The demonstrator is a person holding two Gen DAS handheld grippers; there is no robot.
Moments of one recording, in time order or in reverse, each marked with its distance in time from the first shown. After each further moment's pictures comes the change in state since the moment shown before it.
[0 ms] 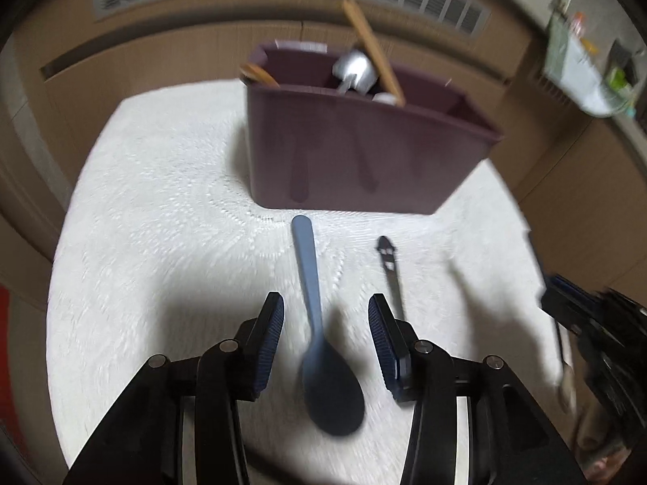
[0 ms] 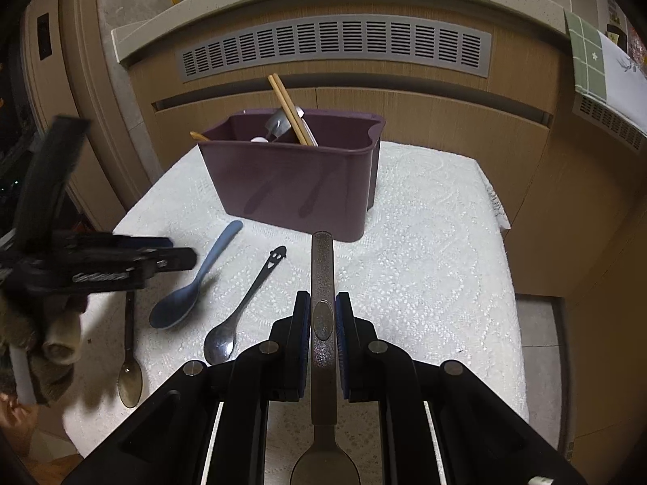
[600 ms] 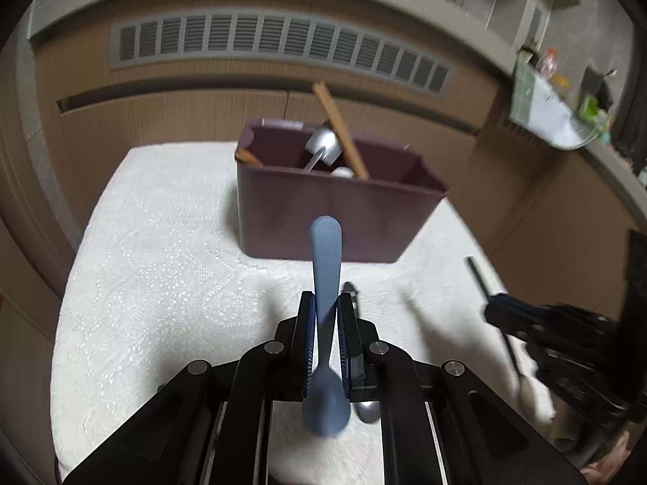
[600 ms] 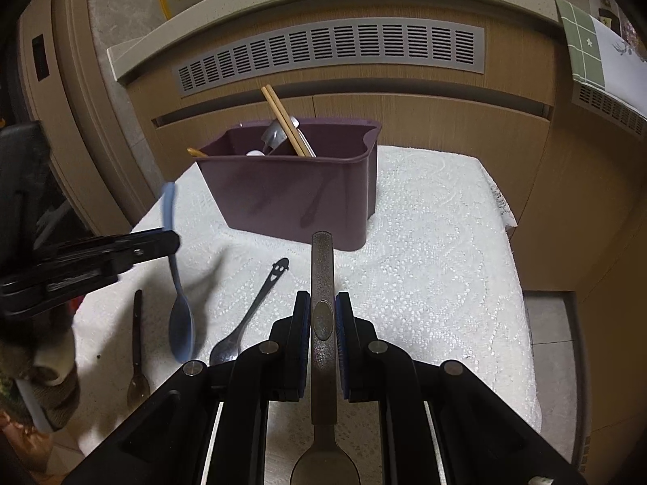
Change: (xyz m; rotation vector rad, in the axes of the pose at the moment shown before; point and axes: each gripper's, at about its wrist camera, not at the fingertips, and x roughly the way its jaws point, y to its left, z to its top) left arm -0.068 -0.008 -0.031 -0.017 -0.264 -0.077; right arm -0.001 -0.007 0.004 0.049 -0.034 0.036
